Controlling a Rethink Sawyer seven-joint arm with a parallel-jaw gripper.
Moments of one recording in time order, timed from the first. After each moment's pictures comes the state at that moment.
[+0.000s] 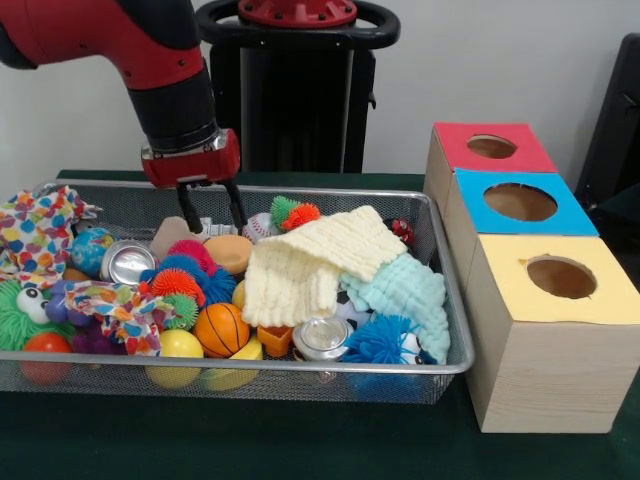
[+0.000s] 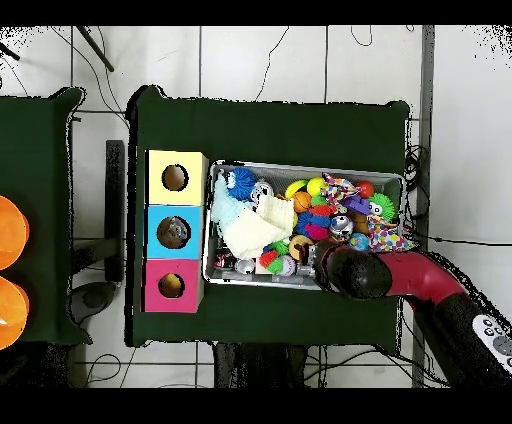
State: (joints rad) arm -1.05 -0.58 0.67 1.89 -0.68 0.57 1.82
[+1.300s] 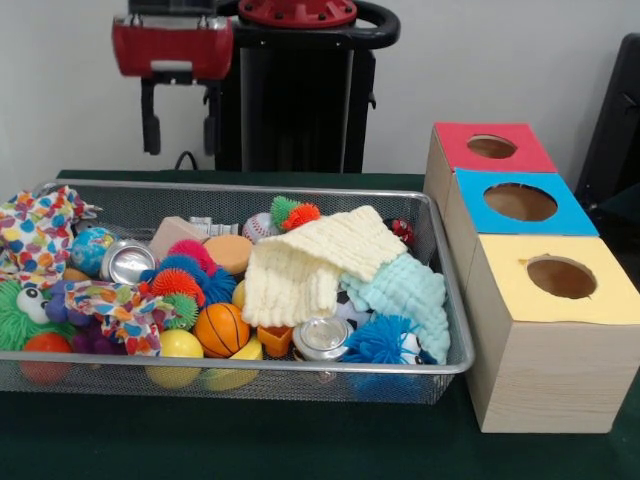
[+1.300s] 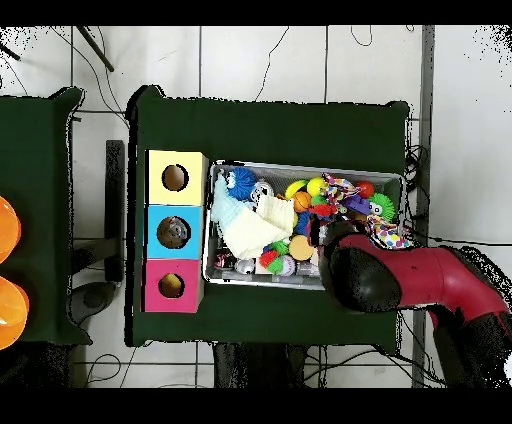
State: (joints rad) arm -0.97 -0.93 0.69 1.94 -0.62 0.45 1.83
